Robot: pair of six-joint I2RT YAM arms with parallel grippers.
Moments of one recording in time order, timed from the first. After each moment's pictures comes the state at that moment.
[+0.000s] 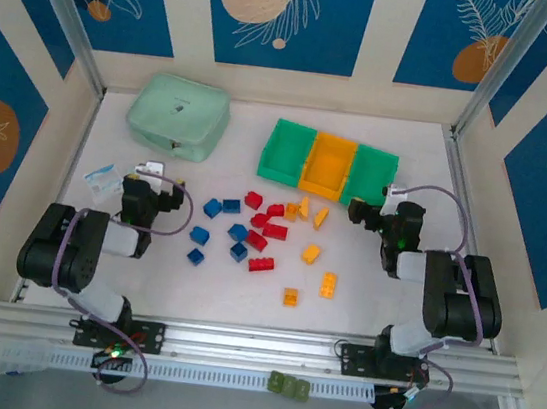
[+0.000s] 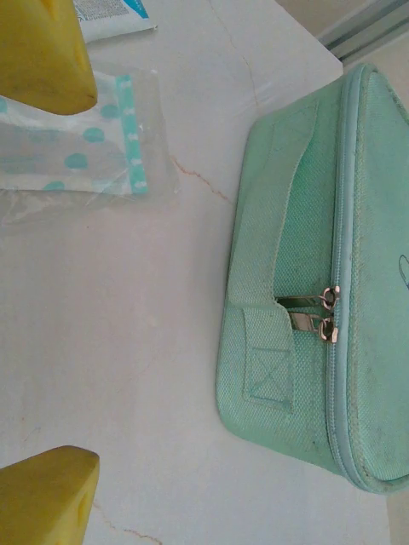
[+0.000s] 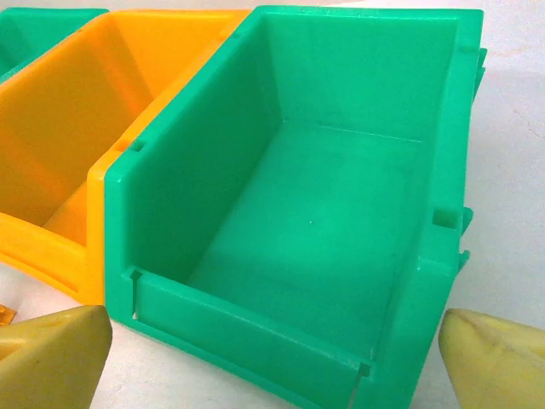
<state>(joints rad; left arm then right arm) -0.08 1.56 0.34 0.88 -0.12 0.03 0.00 1.53 0.41 0.69 -0.18 0.08</state>
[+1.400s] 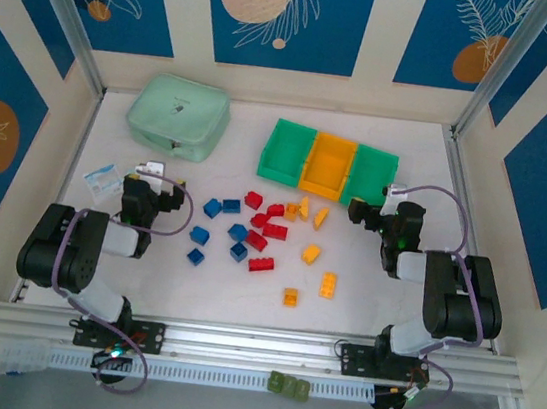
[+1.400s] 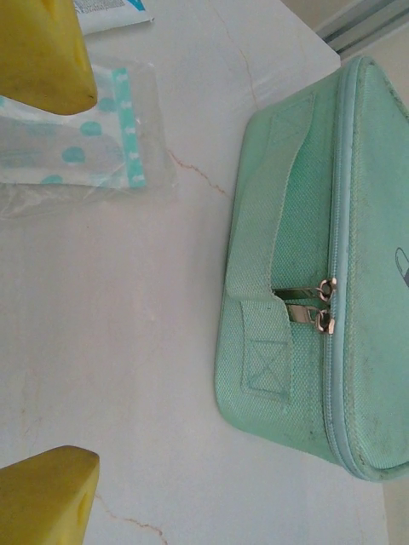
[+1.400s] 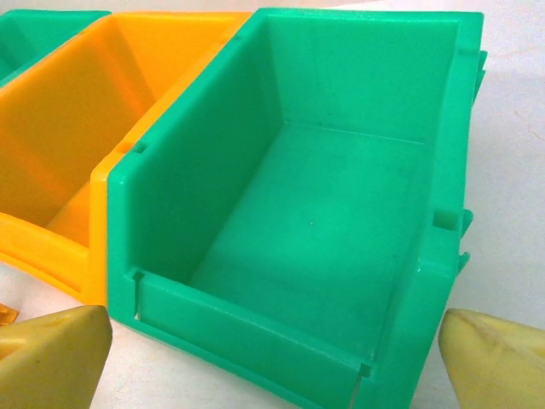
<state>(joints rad) -0.08 1.55 0.34 0.88 -0.11 0.03 0.00 1.51 0.41 0.68 -0.19 0.09</state>
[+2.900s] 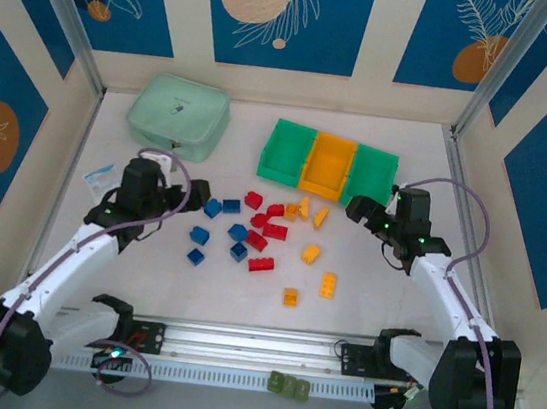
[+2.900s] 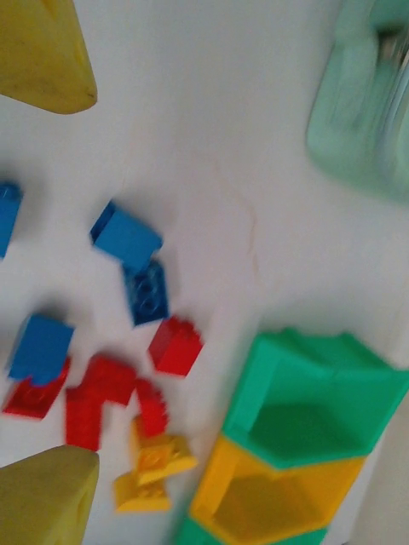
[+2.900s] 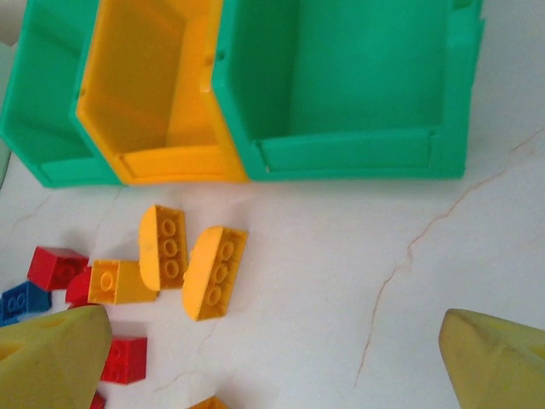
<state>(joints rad) -0.33 1.01 0.72 -0.33 0.11 -0.45 0.11 1.09 0.68 -0.37 -0.17 0.51</state>
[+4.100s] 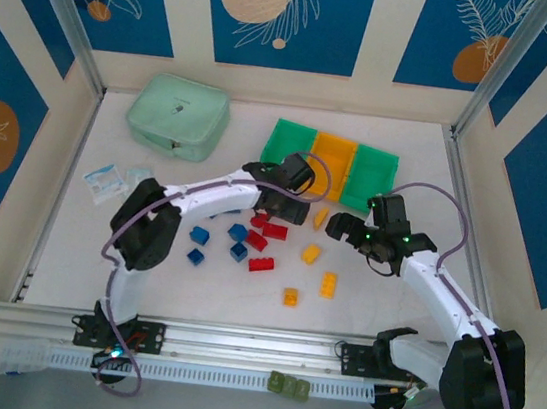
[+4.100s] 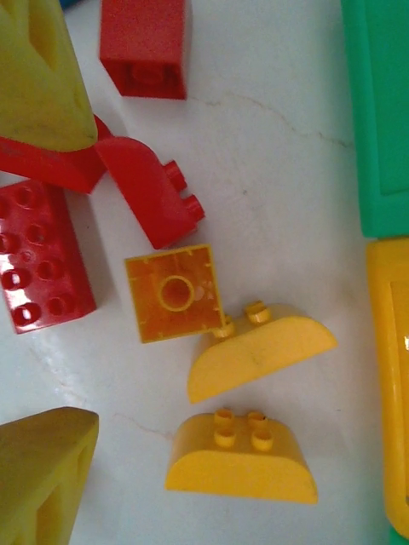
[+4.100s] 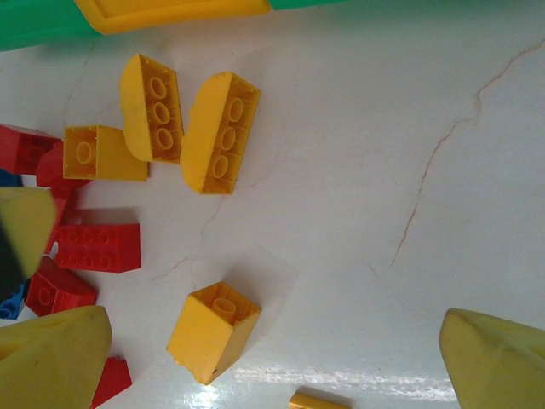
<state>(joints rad) -0.84 2.03 1.63 -0.72 -0.12 -0.46 0.27 1.11 0.69 -0.54 -0.15 0.57</state>
